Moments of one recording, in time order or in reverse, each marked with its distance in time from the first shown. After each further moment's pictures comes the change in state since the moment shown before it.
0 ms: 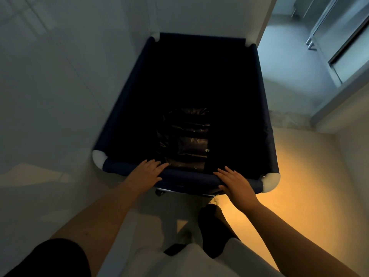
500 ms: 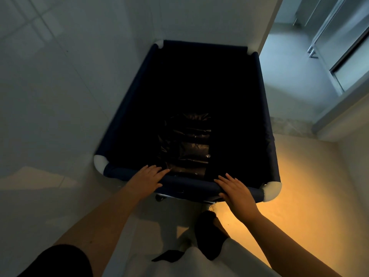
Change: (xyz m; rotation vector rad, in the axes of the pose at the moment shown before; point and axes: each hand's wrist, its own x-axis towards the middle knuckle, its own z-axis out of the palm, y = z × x) left_hand -0.001 -0.002 0.002 0.006 0.003 0.002; right_hand 0.000 0.001 0.004 -0.019 0.029 -0.007
